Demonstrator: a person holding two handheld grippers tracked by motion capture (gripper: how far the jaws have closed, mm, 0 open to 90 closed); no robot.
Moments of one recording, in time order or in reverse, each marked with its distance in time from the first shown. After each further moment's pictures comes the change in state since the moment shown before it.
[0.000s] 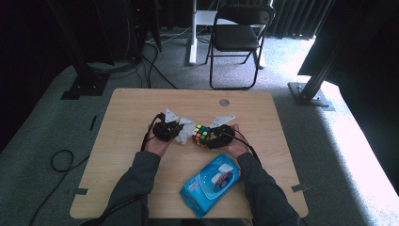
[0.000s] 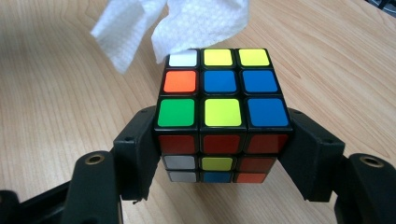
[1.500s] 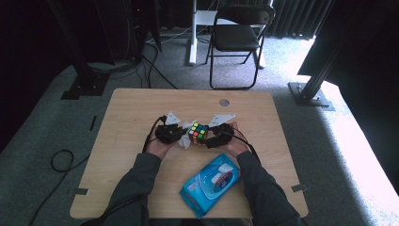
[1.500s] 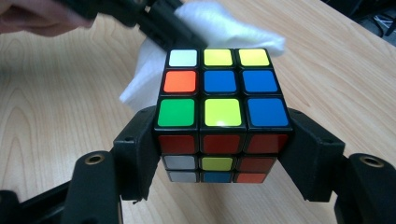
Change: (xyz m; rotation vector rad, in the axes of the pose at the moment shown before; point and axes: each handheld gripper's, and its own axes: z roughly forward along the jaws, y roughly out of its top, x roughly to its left) left arm -0.005 -0.005 0.006 -0.023 -0.138 0.004; right arm 0.007 0.014 -0.008 -0.049 0.047 -0.037
